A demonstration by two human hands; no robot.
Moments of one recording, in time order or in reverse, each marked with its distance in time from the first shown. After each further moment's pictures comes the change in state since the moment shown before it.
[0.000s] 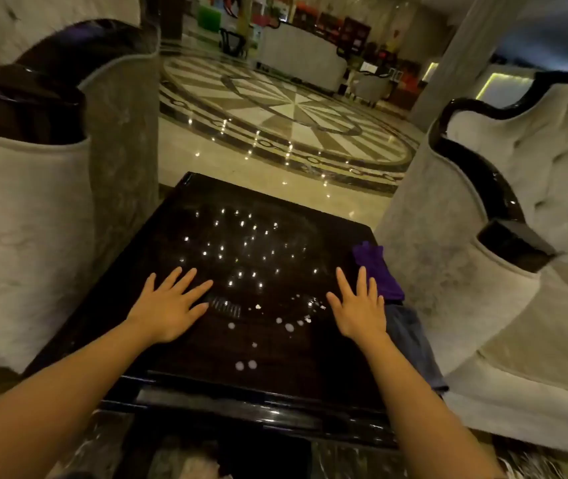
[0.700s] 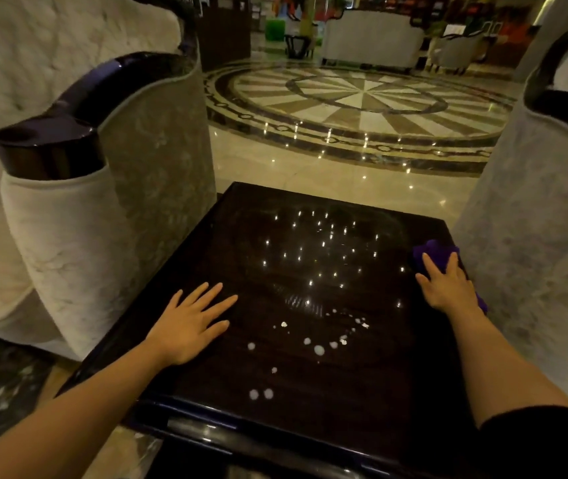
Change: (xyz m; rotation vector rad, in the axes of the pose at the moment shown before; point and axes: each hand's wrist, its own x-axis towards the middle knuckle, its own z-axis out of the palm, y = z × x) left_hand 0.000 0.003 -0.001 0.072 -0.010 -0.042; right_hand 0.125 0.087 0.004 0.074 -0.035 0.049
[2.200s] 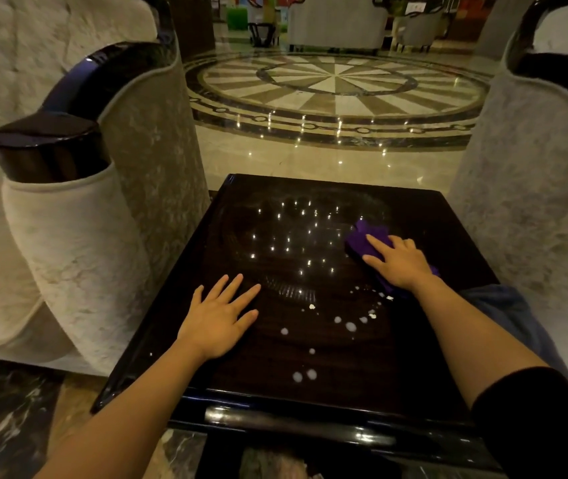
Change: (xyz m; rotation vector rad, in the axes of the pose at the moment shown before) left_hand 0.001 -0.002 0.002 -0.054 0.049 0.066; right_hand -0.027 -0.086 0.027 -0.104 -0.040 -0.205
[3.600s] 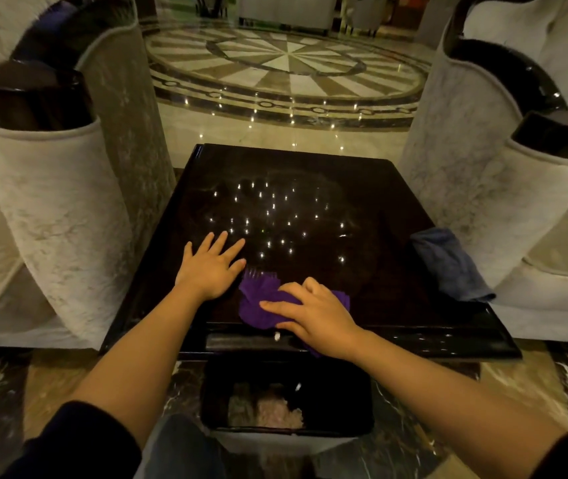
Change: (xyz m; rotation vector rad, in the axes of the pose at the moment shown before) left_hand 0.006 -0.004 0.009 0.006 0.041 0.031; right_hand -0.201 -0.123 0.032 0.033 0.106 -0.605
